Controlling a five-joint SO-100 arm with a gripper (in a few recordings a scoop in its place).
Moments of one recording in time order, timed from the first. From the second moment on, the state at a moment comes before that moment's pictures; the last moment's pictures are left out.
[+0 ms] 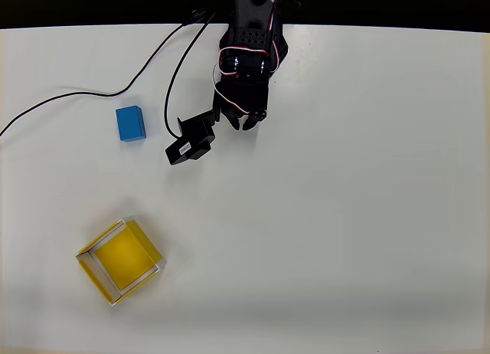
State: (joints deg) arm 1.4 190.1 178.6 76.9 -92.1
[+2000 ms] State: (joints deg) arm 60.5 140.1 123.0 82.4 -138.9
